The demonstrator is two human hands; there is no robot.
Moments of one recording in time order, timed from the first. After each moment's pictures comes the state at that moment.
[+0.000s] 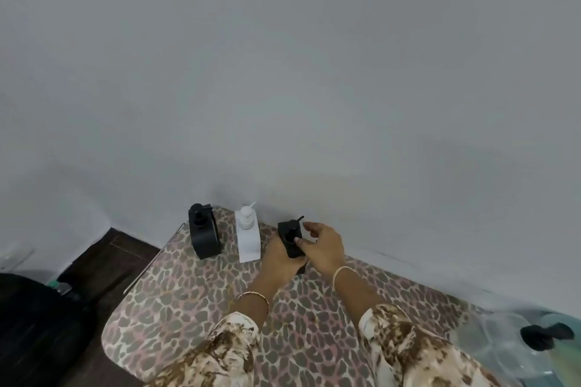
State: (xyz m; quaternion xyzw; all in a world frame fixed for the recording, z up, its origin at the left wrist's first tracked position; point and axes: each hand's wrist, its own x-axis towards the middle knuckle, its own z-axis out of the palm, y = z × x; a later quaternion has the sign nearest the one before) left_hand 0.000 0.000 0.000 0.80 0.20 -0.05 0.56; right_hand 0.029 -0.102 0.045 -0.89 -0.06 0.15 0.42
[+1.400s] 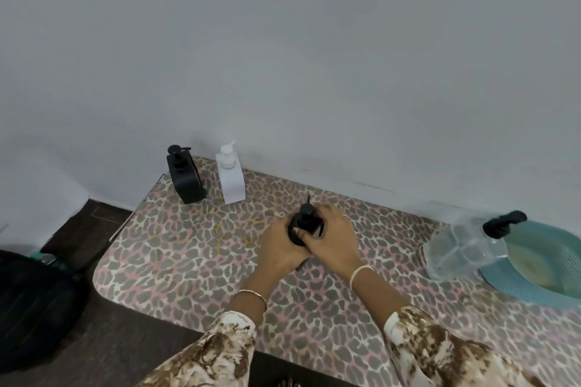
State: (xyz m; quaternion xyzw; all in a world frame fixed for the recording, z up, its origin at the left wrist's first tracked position) left_hand -0.100 -0.051 -0.013 0.84 0.13 -0.05 0.53; right_hand -0.073 -0.167 0.005 -0.94 -0.10 0.04 0.32
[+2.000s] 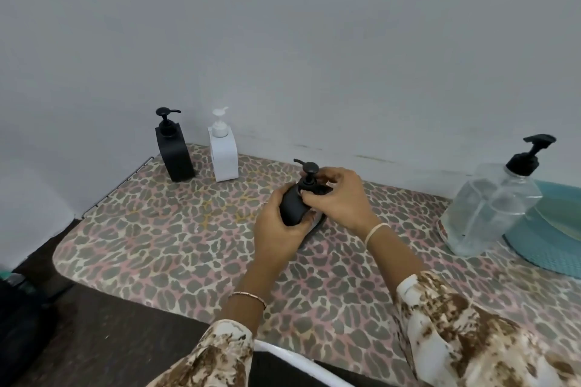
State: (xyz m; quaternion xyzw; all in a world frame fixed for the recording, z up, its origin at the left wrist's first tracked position) left_hand -0.124 -0.058 -0.103 0.77 0.03 0.20 0.61; right_hand -0.073 -0.183 -0.041 -0.84 -0.15 -0.04 0.51
